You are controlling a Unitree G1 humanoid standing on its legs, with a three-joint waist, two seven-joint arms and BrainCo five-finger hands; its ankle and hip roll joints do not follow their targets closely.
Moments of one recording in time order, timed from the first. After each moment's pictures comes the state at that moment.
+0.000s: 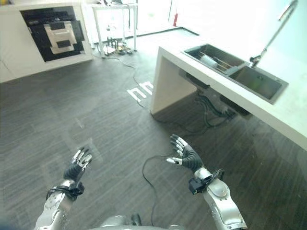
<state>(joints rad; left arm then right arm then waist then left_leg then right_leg) 0.19 0.30 0.04 0.30 -0.59 -0.14 -0.10 0.16 -0.40 0.15 -0.07 0.33 -0.03 0.28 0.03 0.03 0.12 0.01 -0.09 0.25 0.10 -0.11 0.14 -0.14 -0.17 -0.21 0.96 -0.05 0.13</state>
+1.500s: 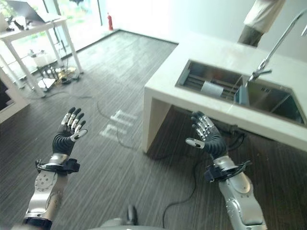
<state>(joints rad) 0.04 0.39 0.03 -0.03 -0.48 -0.28 -0.11 0.16 -0.43 -0.02 -0.30 0.47 -0.05 0.18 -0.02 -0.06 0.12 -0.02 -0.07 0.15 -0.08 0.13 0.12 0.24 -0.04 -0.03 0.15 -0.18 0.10</state>
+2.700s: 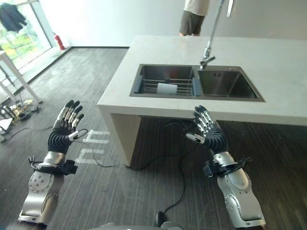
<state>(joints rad) 0.13 0.40 0.03 -0.16 -0.41 -0.34 -0.07 0.09 -0.49 0.00 -0.25 0.49 -0.10 0.12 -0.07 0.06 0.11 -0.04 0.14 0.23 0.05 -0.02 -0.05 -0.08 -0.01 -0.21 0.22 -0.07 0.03</state>
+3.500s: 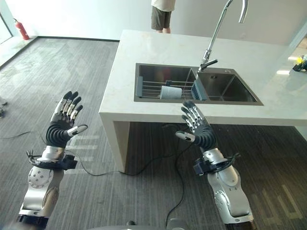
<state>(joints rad) 0.08 0.43 0.05 -0.16 -0.37 -0.36 -0.08 0.09 -0.39 0.09 -0.32 0.45 -0.10 0.19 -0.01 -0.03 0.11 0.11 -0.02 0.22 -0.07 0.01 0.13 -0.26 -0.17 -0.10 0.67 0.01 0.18</state>
